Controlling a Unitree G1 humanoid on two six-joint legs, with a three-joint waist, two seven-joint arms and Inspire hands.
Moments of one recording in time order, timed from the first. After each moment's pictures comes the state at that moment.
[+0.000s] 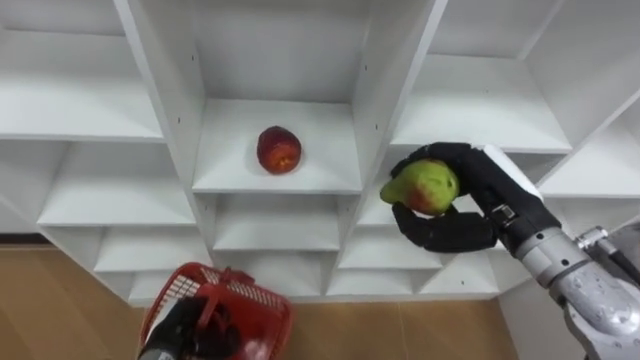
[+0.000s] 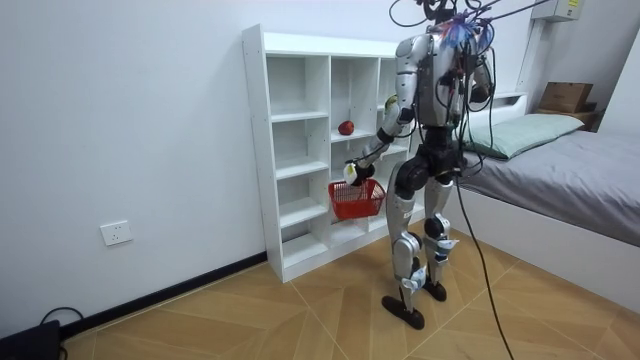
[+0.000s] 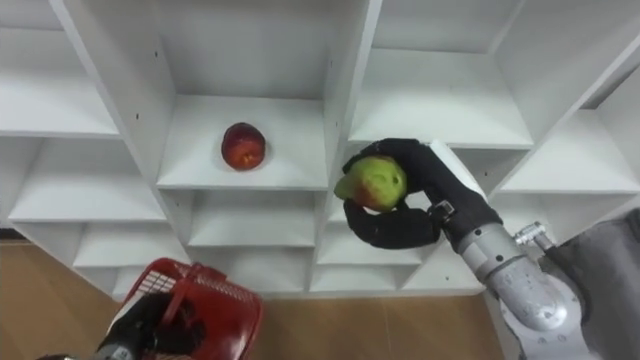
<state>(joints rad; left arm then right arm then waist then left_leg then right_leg) 0.05 0.27 -0.13 0.78 -0.02 -0.10 -0.03 0.13 -0.44 0.06 -0.12 -0.01 -0.11 0.31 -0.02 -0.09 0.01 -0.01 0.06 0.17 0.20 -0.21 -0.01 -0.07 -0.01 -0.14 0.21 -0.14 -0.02</state>
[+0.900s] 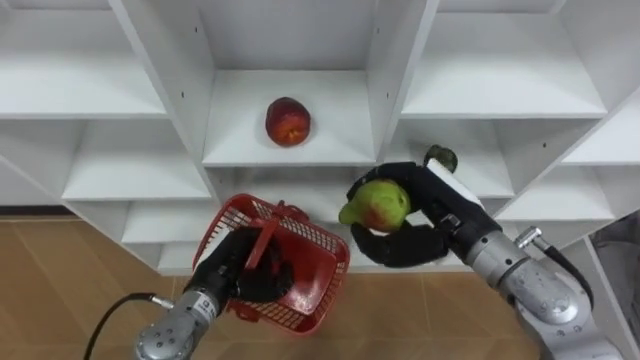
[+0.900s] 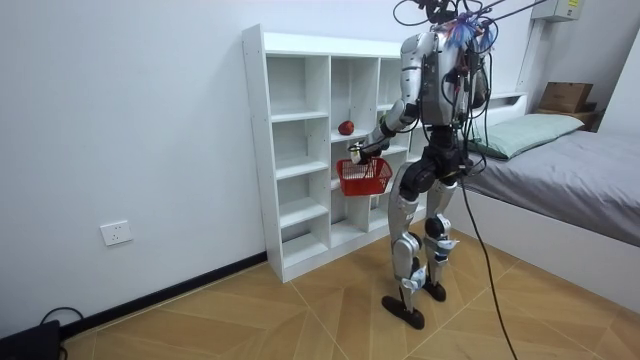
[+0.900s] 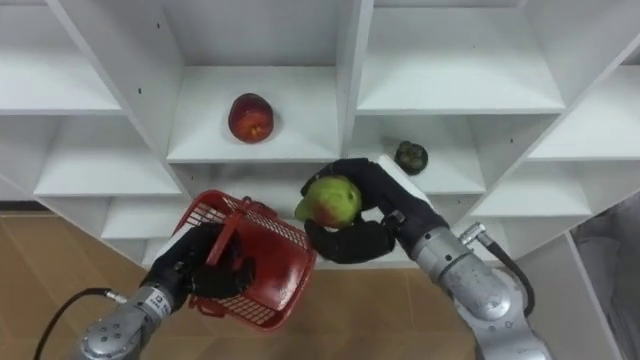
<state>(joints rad) 0.03 0.27 -0.24 0.46 -0.09 -0.16 -0.18 0.03 -0.39 0.21 0.05 -0.03 -0.13 0.35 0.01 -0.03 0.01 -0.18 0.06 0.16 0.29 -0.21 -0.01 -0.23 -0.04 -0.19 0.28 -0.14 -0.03</state>
